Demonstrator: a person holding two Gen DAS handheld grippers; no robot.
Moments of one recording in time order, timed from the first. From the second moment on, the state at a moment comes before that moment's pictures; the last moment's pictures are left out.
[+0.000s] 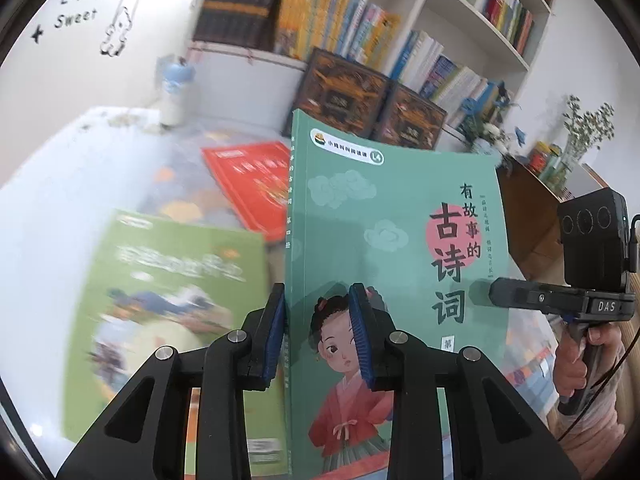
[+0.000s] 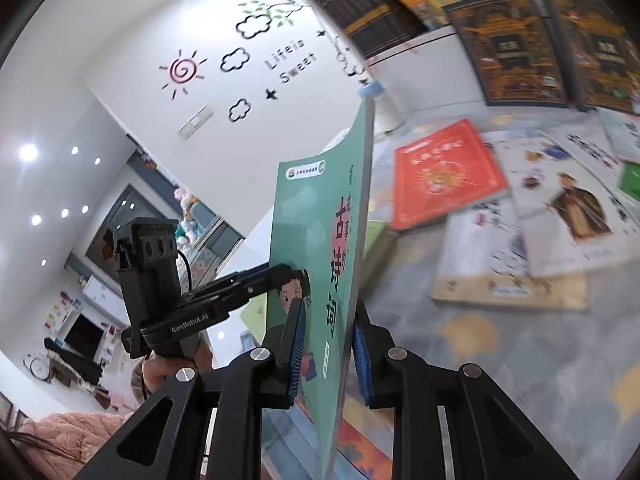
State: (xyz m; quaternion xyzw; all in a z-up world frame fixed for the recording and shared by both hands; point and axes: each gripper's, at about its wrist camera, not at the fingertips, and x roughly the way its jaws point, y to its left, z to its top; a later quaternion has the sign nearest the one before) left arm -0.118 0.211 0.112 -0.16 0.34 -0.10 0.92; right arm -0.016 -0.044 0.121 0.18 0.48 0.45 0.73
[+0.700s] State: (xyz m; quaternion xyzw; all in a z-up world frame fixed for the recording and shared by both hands) left arm -0.115 0.320 0.101 -0.19 0.34 -0.01 0.92; right arm 0.015 0.096 0.076 0.16 0.54 0.49 0.67
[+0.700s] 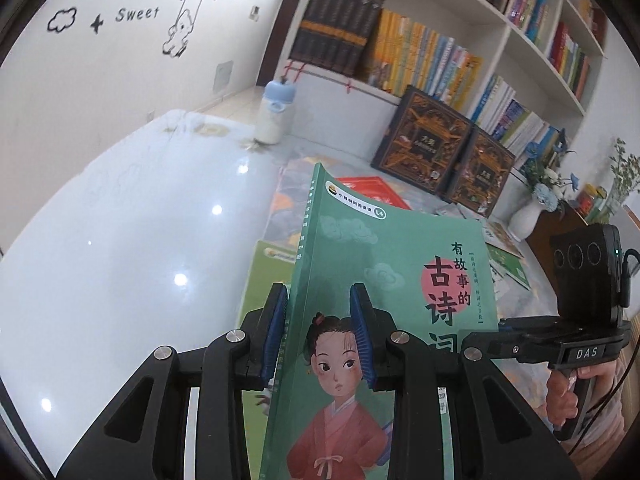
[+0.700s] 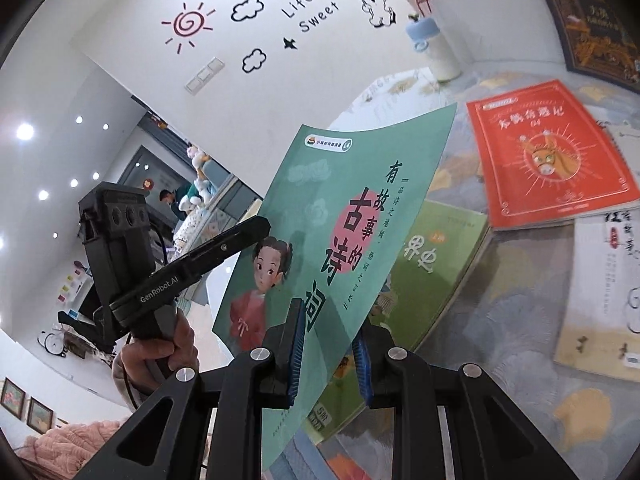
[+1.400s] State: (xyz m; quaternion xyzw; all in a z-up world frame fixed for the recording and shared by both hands) left arm -0.103 0.342 0.052 -0.21 0.37 0.00 0.90; right arm 0.028 0.127 0.031 0.14 0.58 0.46 0.66
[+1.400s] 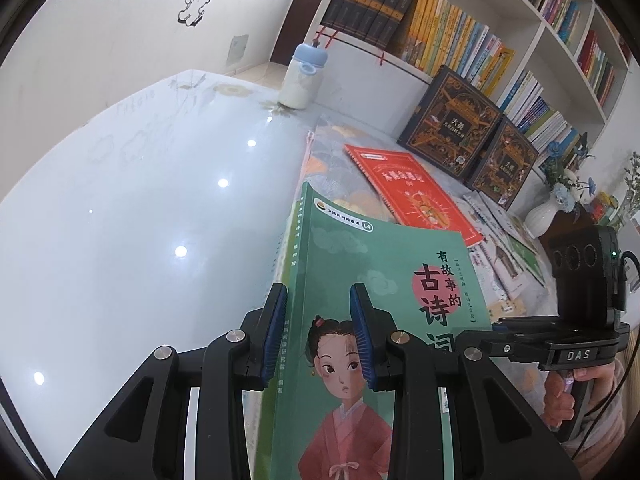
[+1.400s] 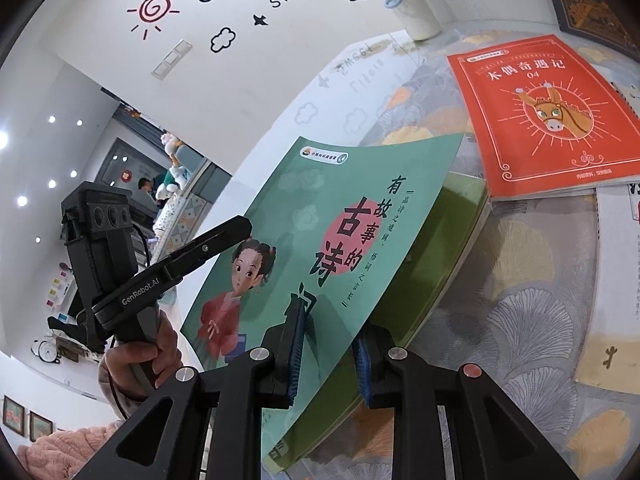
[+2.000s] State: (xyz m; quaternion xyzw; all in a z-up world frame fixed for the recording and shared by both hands) left arm -0.098 0.340 0.047 -0.19 0.37 0.02 0.91; right arm 0.022 0.122 0.034 0.12 0.59 0.44 0.67
